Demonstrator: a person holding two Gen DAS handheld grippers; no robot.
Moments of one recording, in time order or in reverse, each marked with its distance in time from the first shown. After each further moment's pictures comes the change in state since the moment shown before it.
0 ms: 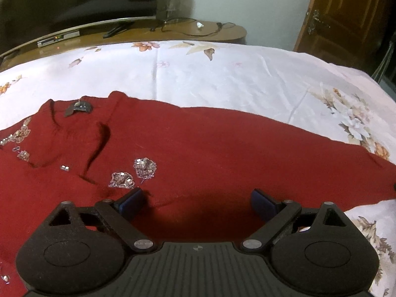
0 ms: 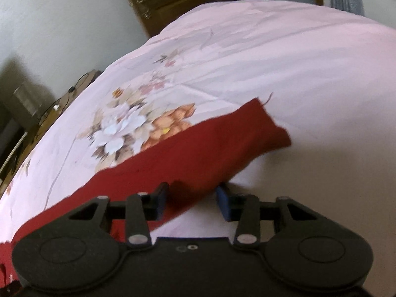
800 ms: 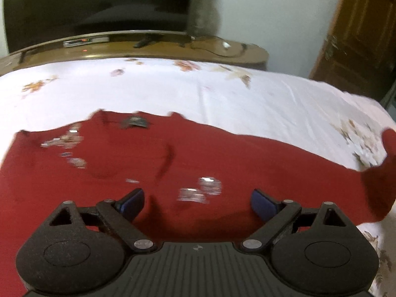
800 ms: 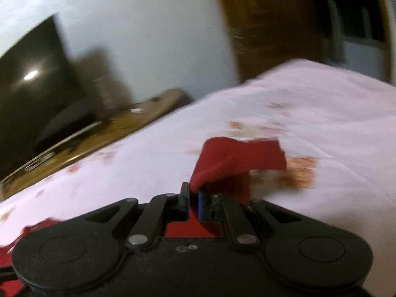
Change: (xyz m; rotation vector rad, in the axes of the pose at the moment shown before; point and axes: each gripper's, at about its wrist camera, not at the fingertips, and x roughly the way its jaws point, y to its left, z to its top) left arm -0.044 0.076 0.006 -0.104 -0.072 0.041; right arm -0.062 0.144 -0.034 -0.332 -0.167 0.293
